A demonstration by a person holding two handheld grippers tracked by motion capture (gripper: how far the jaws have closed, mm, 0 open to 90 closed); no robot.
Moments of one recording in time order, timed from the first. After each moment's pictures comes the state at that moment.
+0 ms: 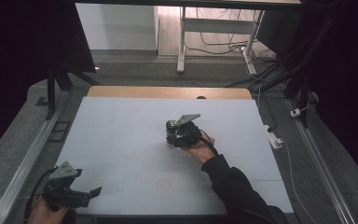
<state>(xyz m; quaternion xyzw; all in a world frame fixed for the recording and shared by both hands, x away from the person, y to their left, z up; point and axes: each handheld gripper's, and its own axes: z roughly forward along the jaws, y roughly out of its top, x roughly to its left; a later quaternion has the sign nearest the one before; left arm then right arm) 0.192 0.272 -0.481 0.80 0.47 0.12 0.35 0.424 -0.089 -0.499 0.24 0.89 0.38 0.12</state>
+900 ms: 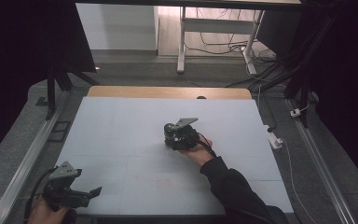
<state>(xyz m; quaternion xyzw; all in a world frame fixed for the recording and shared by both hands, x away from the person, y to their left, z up) 0.192 0.273 -0.481 0.80 0.47 0.12 0.35 0.419 -0.085 -0.509 0.23 0.89 0.38 0.12</state>
